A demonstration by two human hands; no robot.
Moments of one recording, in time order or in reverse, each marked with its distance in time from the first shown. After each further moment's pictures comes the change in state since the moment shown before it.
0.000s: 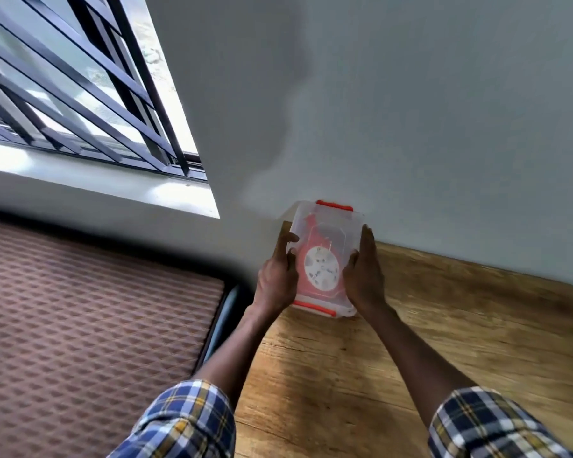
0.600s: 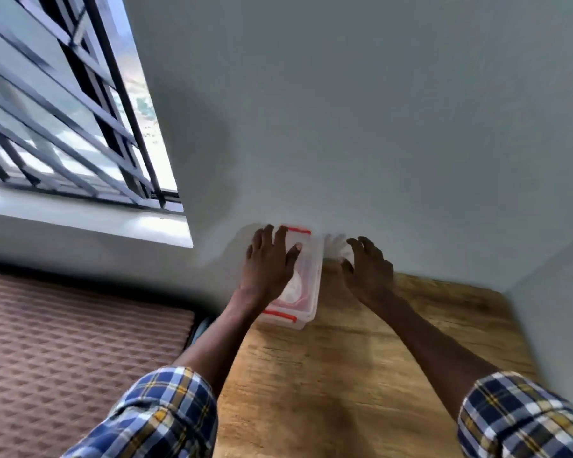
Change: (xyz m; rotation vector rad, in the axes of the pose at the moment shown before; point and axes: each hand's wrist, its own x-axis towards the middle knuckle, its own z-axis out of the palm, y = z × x) left_hand -0.005 0.097 -0.026 0.356 0.020 0.264; right_hand 0.000 -0.004 -0.130 -0.495 -0.053 -0.124
